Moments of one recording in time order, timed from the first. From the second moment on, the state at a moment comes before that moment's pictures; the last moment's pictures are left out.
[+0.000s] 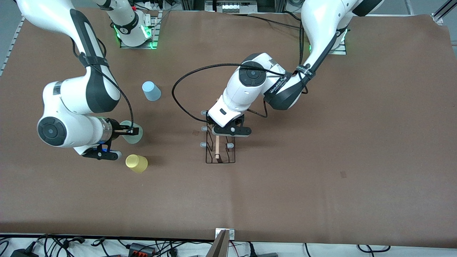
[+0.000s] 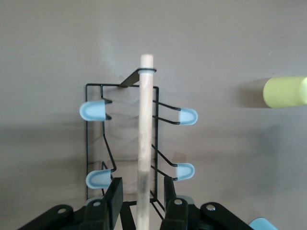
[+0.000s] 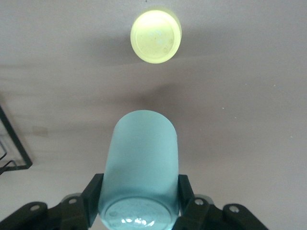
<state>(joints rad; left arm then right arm) -0.45 0.71 -0.36 -1.26 0.04 2.19 -0.80 0.17 0.53 0.02 -1.42 0.09 1.65 0.27</state>
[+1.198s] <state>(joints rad) 0.30 0.29 -0.34 -1.26 0.02 1.43 -0.18 0.48 0.52 0.06 -1.37 0.33 1.64 0.92</state>
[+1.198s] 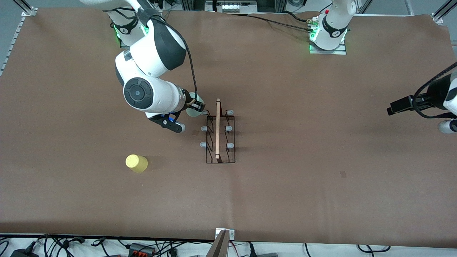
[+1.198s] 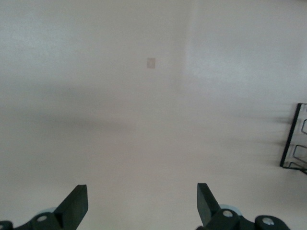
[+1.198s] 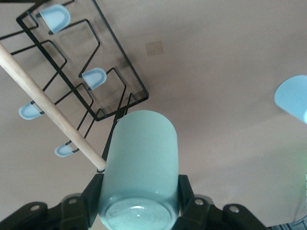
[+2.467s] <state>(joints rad) 0.09 0.04 -0.10 -1.66 0.02 1.62 -0.17 0.50 0.65 0.06 -1.37 0.37 1.74 0.94</state>
